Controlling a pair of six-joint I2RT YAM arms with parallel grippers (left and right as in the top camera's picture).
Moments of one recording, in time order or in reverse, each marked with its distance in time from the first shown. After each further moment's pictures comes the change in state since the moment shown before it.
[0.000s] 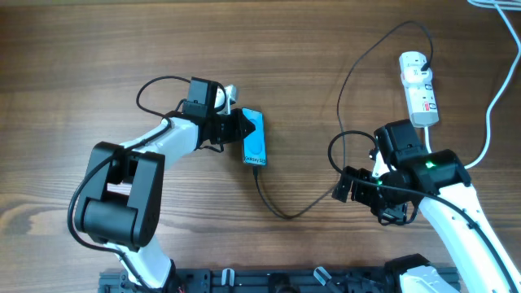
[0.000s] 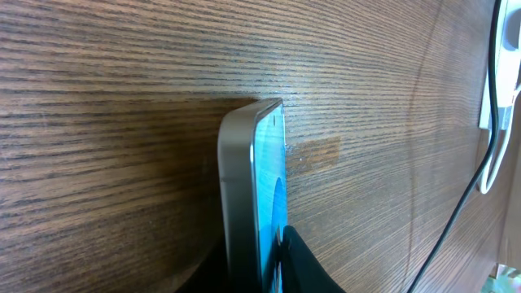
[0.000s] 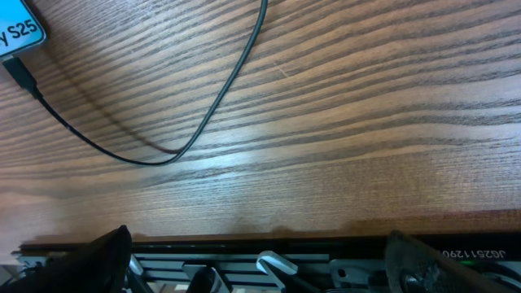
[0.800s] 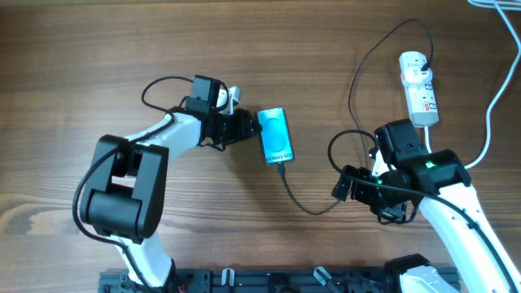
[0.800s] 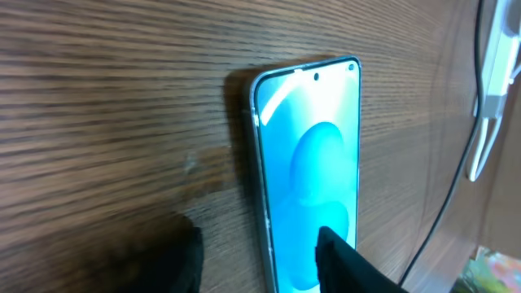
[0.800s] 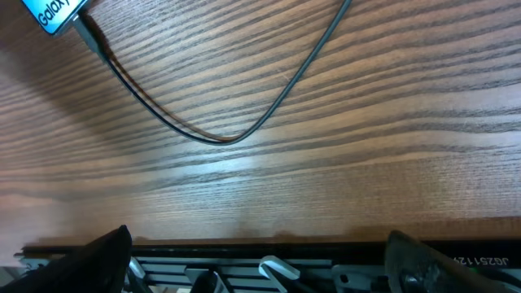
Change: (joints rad) left arm 0.000 0.052 0.046 -0.060 0.041 0.005; right arm 0.000 0.000 0.000 0.015 0.000 0.000
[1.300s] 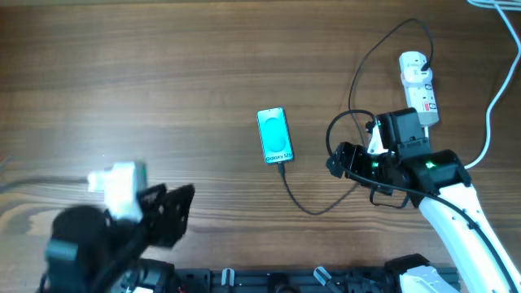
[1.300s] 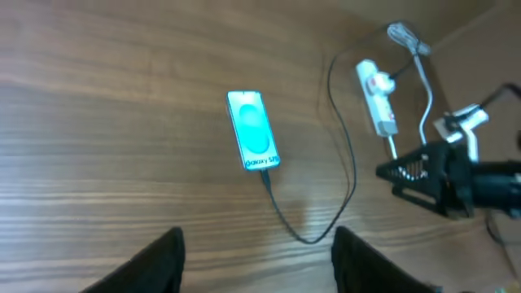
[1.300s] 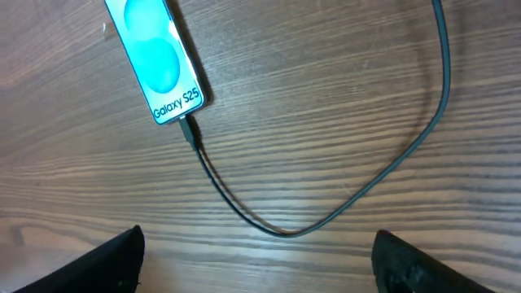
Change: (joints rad) left arm 0.058 -1.388 0.030 -0.901 -0.328 0.036; right arm 0.000 -0.002 -0.001 0.289 0.000 -0.013
